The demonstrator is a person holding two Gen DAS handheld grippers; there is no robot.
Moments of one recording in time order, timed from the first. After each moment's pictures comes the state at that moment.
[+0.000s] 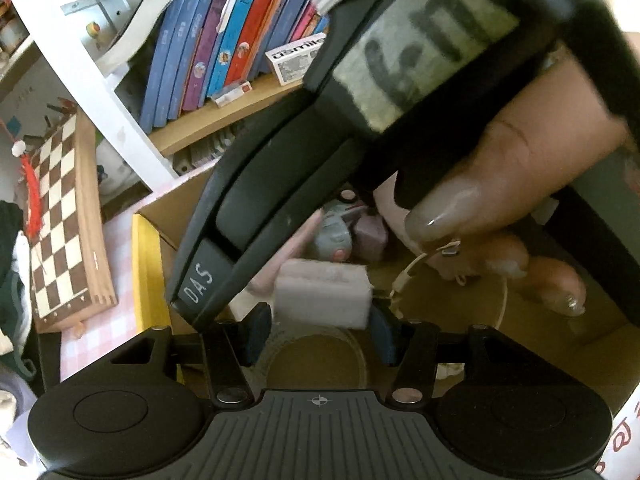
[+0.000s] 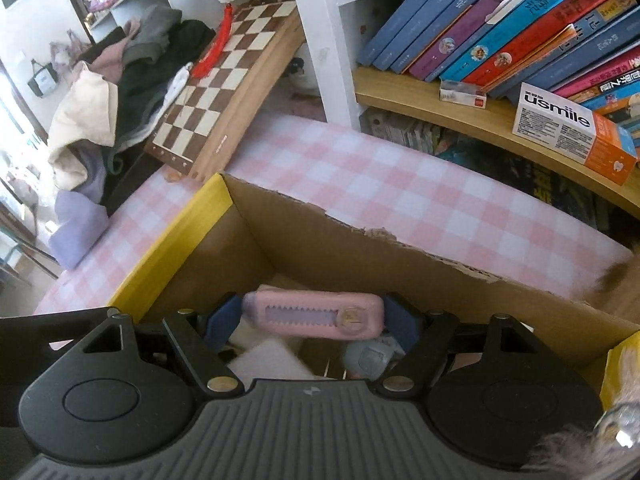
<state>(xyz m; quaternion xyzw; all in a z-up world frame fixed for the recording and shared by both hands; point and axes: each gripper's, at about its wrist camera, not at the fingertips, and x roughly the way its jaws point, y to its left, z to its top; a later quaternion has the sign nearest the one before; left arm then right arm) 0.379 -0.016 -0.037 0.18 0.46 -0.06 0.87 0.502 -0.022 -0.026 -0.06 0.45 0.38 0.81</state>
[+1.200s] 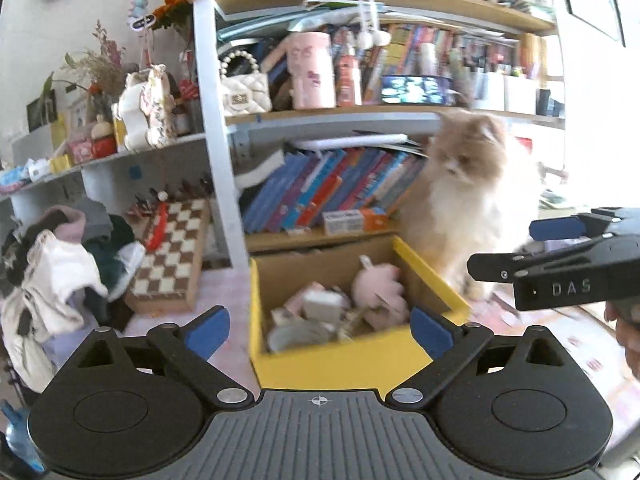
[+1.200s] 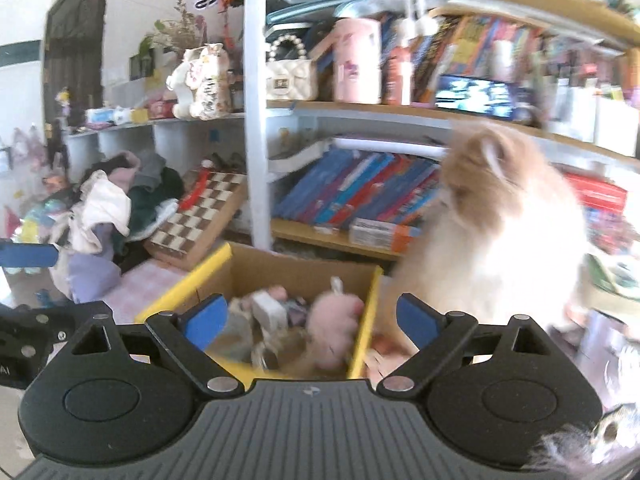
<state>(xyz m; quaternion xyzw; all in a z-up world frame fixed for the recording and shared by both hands) 0.138 -0.007 0.065 0.05 0.22 -0.02 0.97 0.211 -0.192 0.070 -0.05 0.20 0.22 0.95</state>
